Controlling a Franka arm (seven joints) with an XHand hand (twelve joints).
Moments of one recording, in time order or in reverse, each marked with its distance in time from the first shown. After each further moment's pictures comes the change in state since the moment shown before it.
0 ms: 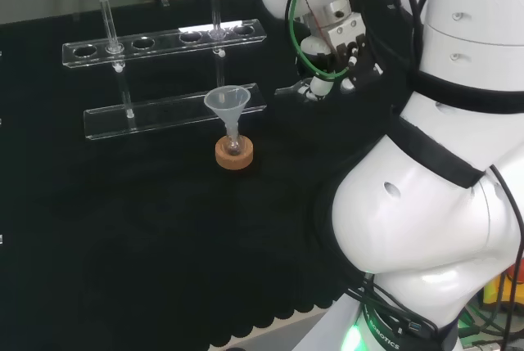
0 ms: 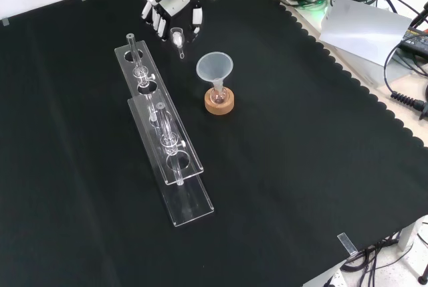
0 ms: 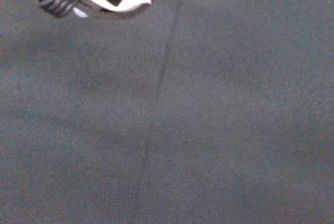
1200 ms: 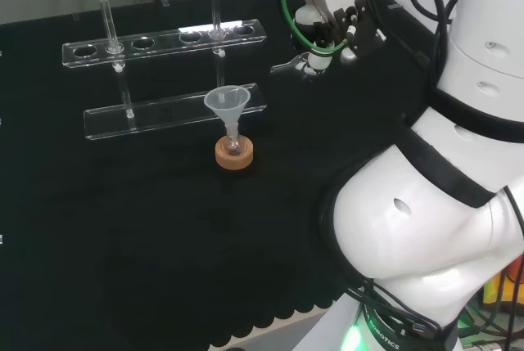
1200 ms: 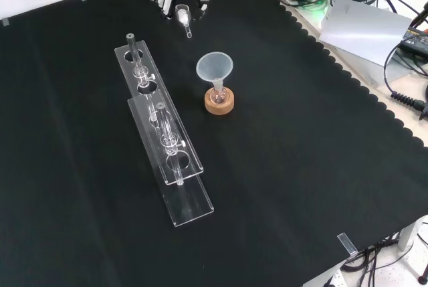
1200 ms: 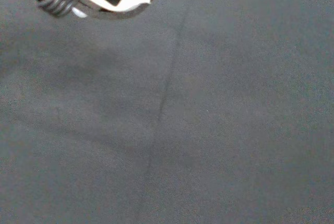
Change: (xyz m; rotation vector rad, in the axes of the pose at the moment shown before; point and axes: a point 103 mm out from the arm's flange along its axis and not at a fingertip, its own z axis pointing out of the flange) arm 0.009 -0.041 -0.069 0.004 -0.061 -0.015
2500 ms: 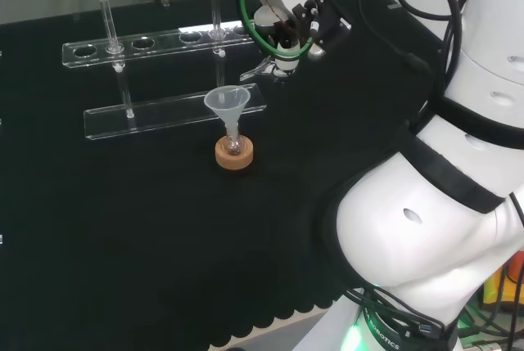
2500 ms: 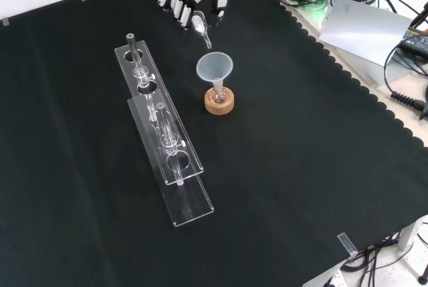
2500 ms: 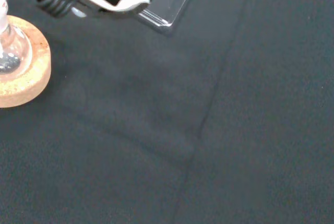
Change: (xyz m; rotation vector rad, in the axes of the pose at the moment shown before) arm 0.063 -0.009 -0.041 0.028 -0.158 -0.088
